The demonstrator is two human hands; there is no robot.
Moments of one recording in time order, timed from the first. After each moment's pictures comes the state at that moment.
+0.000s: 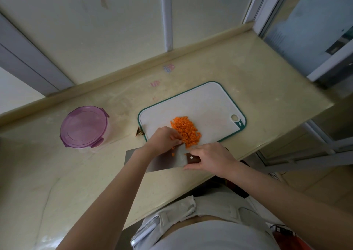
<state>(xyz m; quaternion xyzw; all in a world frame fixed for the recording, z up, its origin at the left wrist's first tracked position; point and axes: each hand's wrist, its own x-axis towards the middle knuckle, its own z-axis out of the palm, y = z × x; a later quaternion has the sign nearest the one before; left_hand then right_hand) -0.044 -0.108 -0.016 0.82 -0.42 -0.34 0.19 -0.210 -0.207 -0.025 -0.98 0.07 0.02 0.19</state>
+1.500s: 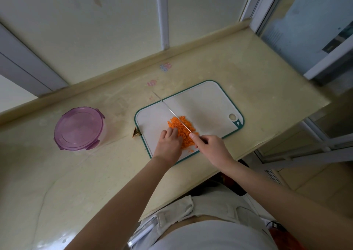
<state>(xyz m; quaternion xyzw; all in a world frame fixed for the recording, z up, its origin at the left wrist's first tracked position) -0.080 -0.112 -0.065 0.83 -0.56 -0.06 -0.02 -0.200 -0.210 -0.021 -0.79 0.41 -0.03 0.46</state>
